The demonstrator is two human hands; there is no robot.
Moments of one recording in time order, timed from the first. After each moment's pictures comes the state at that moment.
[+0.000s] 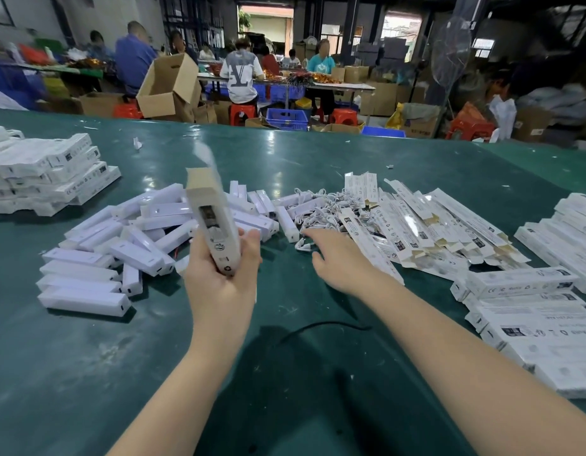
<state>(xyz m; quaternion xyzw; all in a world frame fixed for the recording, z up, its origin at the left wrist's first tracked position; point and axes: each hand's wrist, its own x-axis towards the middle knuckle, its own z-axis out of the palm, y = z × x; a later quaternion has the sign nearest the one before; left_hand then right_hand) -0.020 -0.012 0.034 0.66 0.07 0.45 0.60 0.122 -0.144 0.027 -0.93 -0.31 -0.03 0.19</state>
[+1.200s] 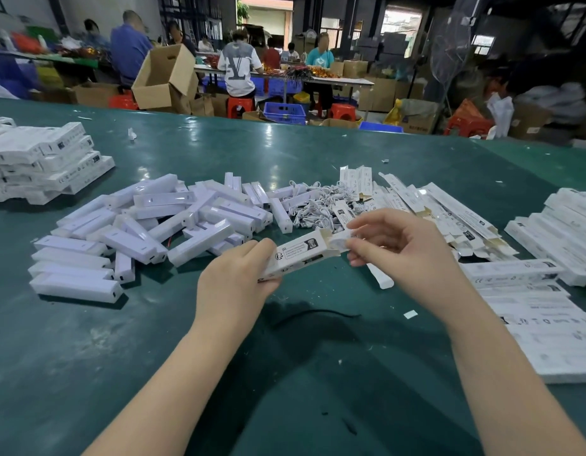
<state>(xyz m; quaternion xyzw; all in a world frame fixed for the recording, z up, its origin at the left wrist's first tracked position) -0.012 -0.012 0.018 0.92 0.03 0.36 0.16 0.045 -0.222 0.081 -0.76 -0.27 -0.03 0.59</state>
